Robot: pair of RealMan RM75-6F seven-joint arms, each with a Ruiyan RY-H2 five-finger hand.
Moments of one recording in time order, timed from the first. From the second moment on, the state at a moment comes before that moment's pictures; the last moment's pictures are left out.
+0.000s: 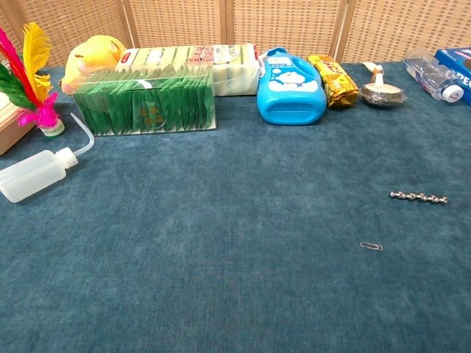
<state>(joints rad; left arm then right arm) -0.03 -0.89 -0.05 -1.80 1.51 1.56 -0.06 0.07 -1.20 0.06 -1.68 -1.44 1.47 -0.46</state>
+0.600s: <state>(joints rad) -0.03 -0.88 -0.05 -1.81 1.51 1.55 -0.05 0.13 -1.22 0.05 -1.71 -1.41 1.34 -0.44</state>
